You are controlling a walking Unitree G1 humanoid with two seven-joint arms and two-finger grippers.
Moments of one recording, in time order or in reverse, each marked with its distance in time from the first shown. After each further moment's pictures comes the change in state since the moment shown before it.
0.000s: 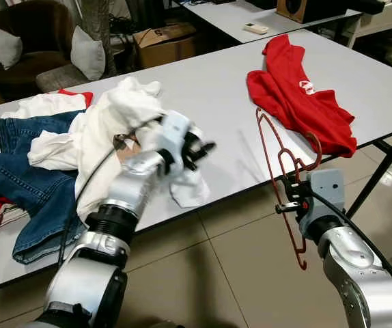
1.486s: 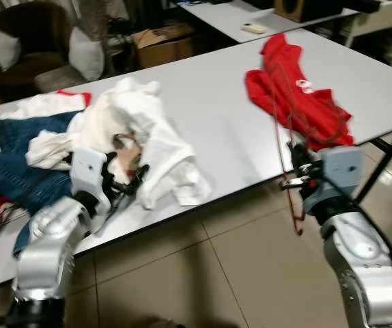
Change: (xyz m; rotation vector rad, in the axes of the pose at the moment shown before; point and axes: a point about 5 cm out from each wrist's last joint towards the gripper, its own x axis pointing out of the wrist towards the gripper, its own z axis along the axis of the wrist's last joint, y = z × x) left arm -0.139 0.022 -0.042 -0.074 -0.058 0.404; right arm -0.003 0.006 0.044 0.002 -0.291 0.014
